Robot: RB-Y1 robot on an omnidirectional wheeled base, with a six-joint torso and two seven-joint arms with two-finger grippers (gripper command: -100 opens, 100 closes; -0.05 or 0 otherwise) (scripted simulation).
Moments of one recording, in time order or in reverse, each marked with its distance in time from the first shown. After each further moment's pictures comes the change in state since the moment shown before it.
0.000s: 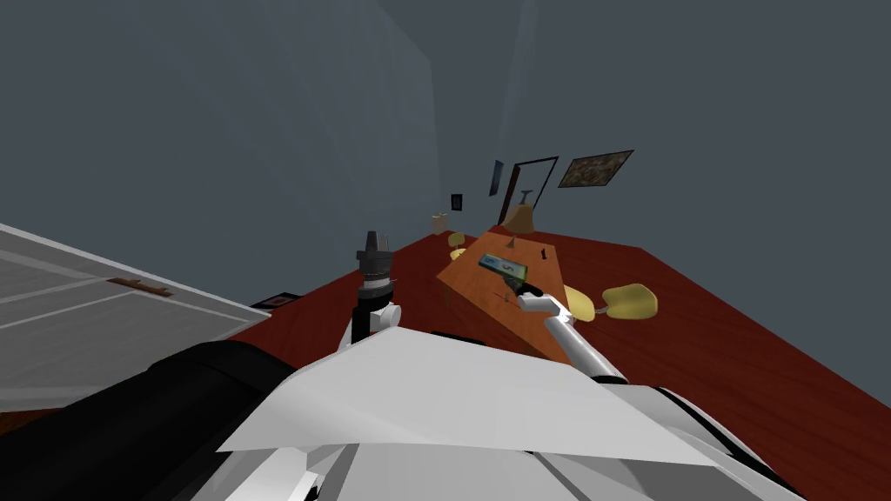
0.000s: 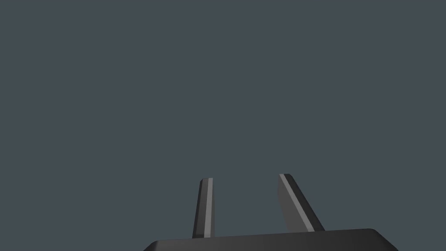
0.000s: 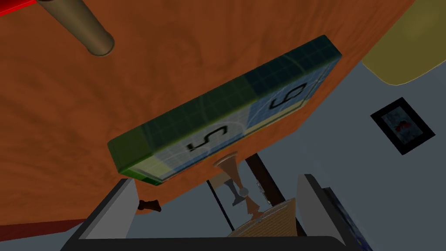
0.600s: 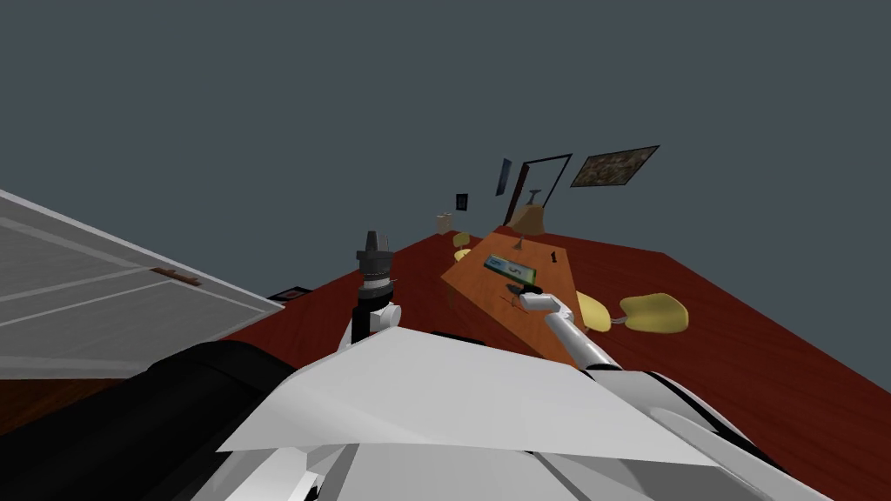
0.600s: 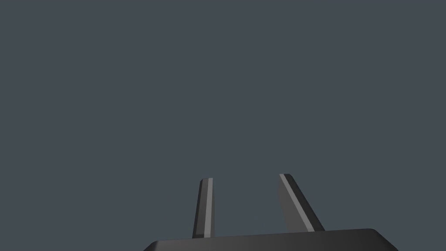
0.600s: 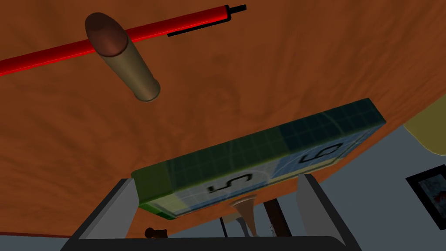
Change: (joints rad) left arm 0.000 0.000 0.000 0.000 0.000 0.000 0.000; right arm -0.071 -0.015 0.006 0.159 -0.035 0.132 0.109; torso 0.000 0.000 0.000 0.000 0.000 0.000
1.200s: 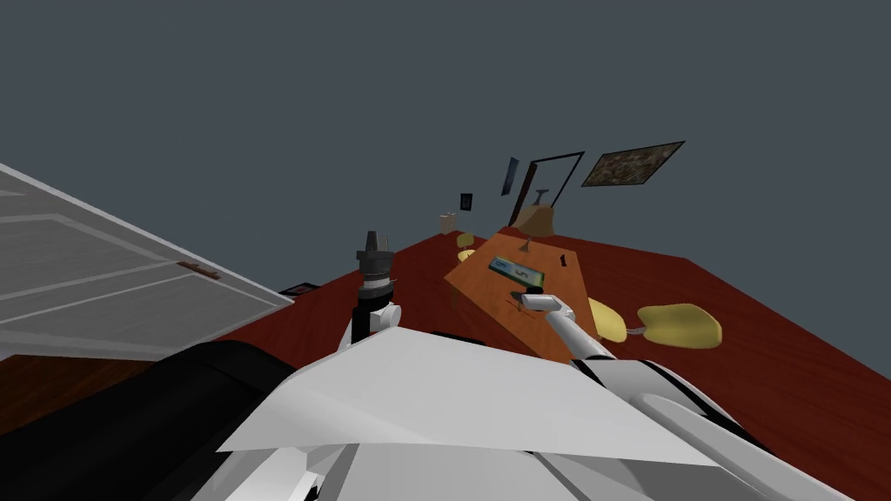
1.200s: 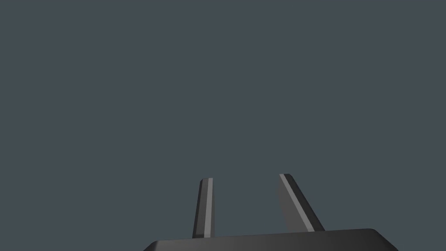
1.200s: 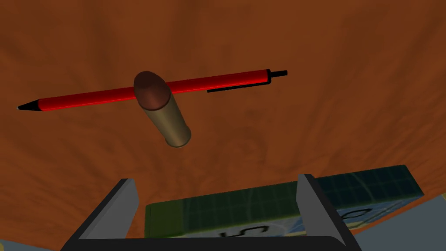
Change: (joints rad) left arm 0.000 0.000 0.000 0.000 0.000 0.000 0.000; right arm -0.059 -0.009 0.004 0.152 -0.033 0.115 0.102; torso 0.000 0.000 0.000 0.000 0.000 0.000
